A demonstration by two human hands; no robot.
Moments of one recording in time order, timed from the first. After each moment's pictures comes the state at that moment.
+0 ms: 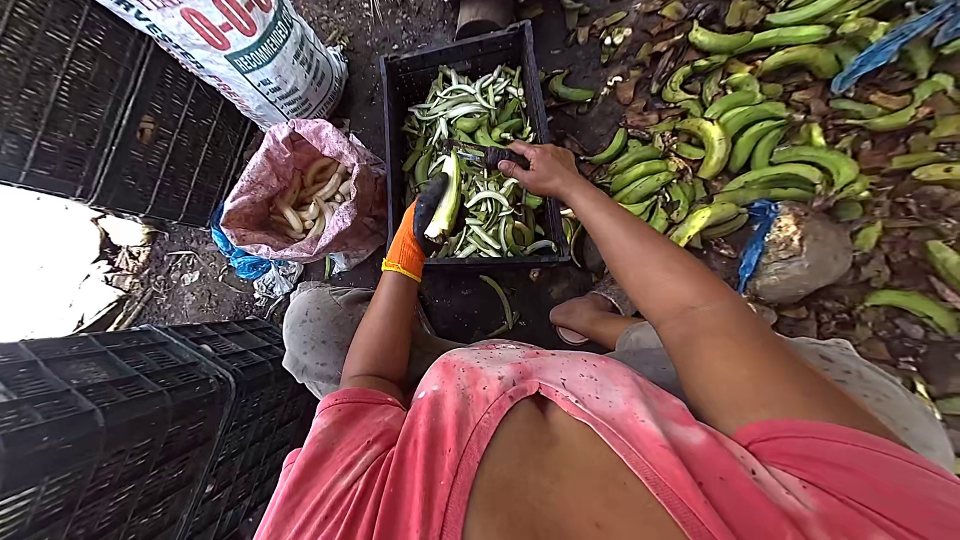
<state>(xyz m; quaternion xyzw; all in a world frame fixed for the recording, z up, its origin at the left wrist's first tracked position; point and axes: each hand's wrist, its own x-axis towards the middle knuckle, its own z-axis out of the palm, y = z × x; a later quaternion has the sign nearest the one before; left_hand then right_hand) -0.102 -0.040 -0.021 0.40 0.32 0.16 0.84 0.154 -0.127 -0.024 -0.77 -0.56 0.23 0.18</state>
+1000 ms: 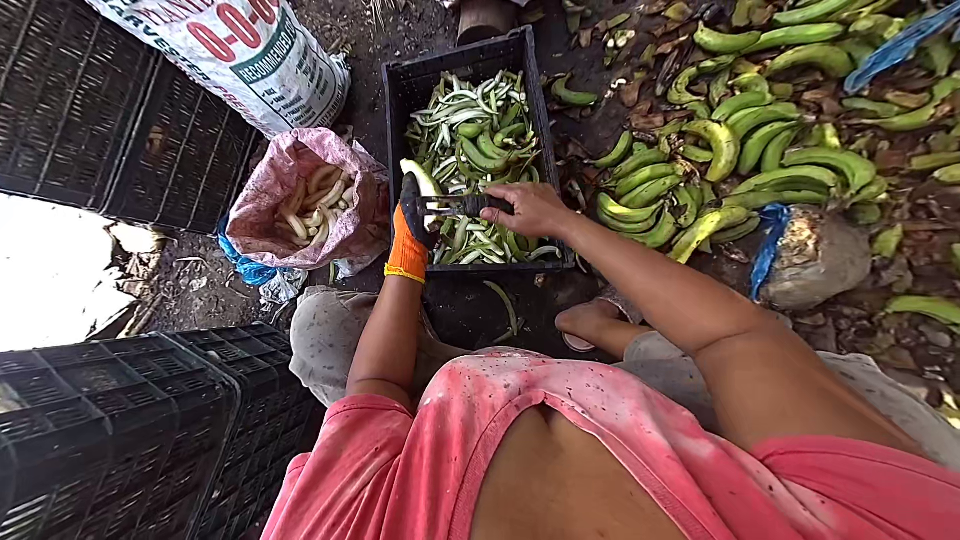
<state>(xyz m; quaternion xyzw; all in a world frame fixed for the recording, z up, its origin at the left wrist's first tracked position) -0.094 -0.027 -0.033 0.43 0.36 0.38 0.73 0.105 -0.152 -0.008 -0.67 -0.67 0.24 0.21</state>
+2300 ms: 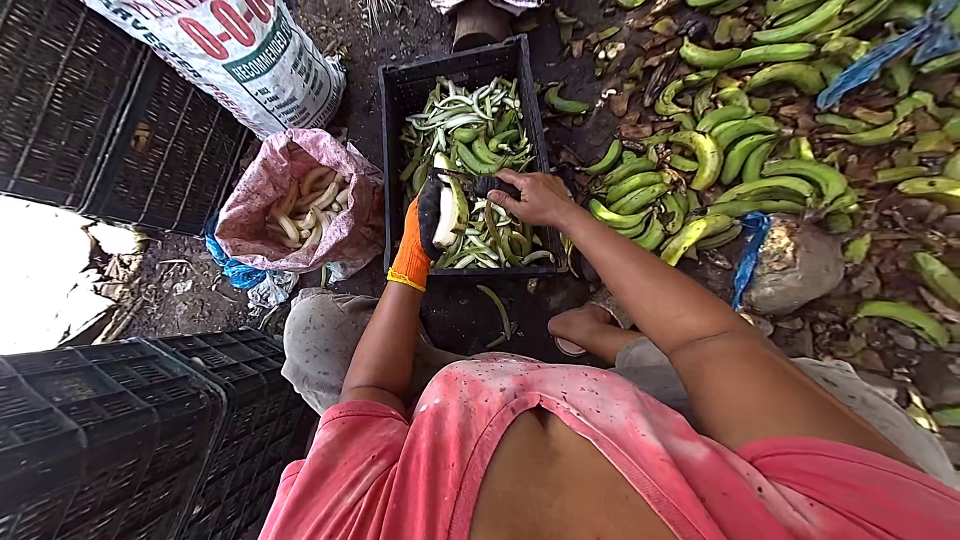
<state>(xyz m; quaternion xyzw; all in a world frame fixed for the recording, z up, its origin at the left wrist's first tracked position) -0.088 -0.045 -0.019 0.48 0.32 0.31 0.76 0.123 -0.147 -0.006 -0.72 -0.62 0.22 0.21</state>
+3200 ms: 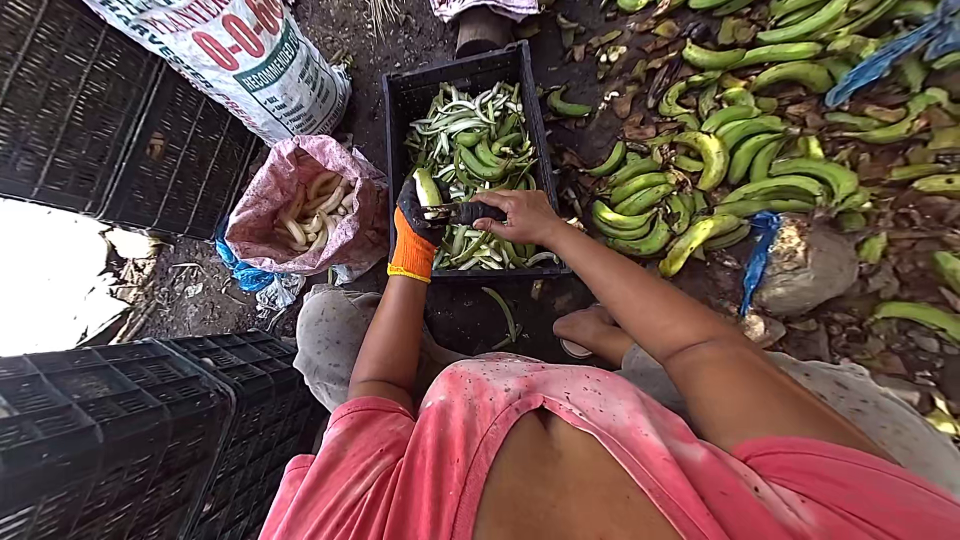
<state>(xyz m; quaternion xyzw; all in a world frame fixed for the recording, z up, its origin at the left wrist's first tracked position) -0.080 -0.029 -0.015 0.29 0.31 0.40 0.81 0.093 -0.153 -0.019 -0.66 -0.69 0.17 0.26</state>
